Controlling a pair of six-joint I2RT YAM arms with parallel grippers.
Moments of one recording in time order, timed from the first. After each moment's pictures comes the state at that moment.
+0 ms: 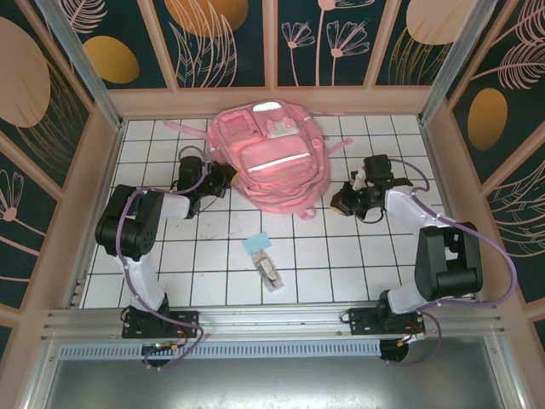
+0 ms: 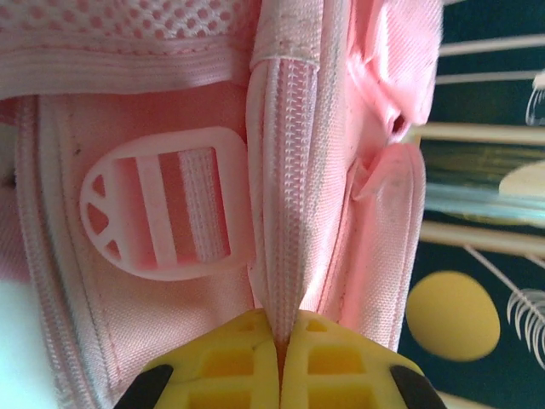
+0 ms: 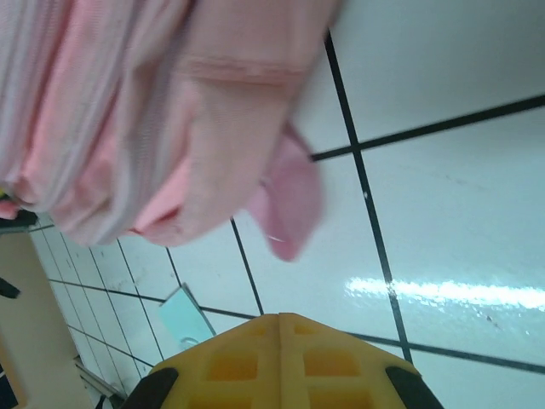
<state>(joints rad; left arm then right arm) -0.24 1.90 0.84 0.64 0.50 -1.33 0.16 1.49 0.91 -0.56 -0.57 0.59</state>
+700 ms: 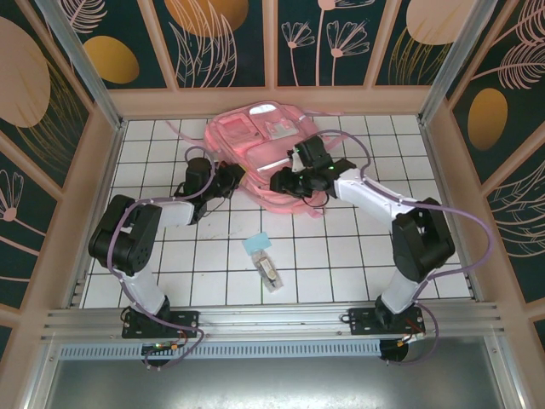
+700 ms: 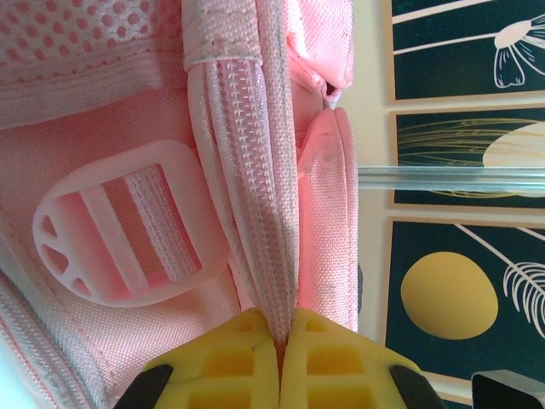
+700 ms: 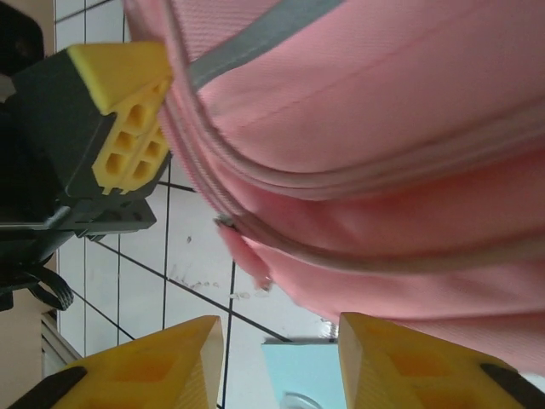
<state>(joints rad) -0.34 1.77 0.80 0.61 0.40 -1.31 0.61 1.71 1.28 -0.44 -0.39 0.66</state>
